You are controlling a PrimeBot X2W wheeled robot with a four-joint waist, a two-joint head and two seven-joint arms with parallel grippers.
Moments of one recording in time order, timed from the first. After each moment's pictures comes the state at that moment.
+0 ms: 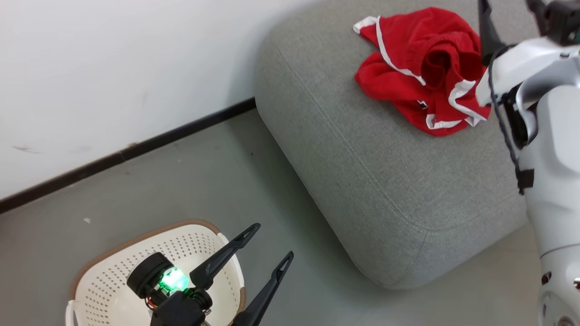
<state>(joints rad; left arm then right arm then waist) -0.09 0.27 -0.52 -0.22 -0.25 -0.13 -0.26 -0.97 -0.06 -0.17 0.75 -0.26 0.13 -0.23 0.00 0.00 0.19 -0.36</state>
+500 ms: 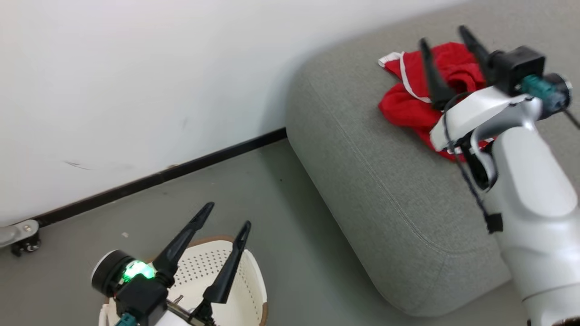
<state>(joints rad) -0.06 0.20 -0.34 -0.17 -0.25 -0.10 -0.26 -0.80 -0.06 0.09 0.60 -0.04 0.13 -0.25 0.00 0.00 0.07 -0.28</state>
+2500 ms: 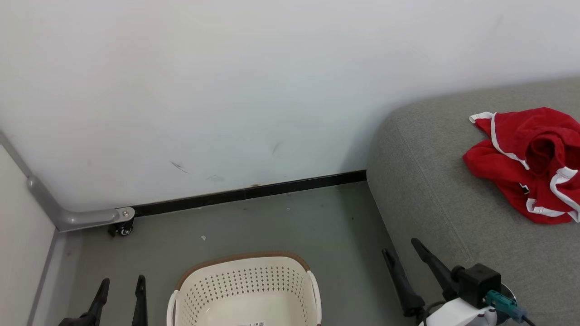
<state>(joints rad) 0.08 0.06 0.04 0.22 -0.27 -0.01 -0.26 -0.01 -0.05 0.20 0.16 0.15 0.13 -0.26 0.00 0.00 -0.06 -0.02</state>
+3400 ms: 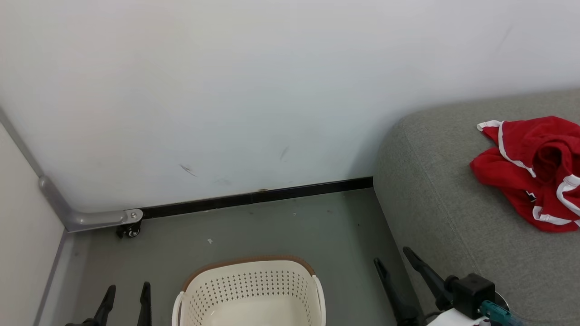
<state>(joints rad) 0.09 0.04 0.06 0.24 -0.27 -0.07 -0.26 0.04 -0.04 0.24 0.11 0.15 0.13 -0.26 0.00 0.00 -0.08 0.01</state>
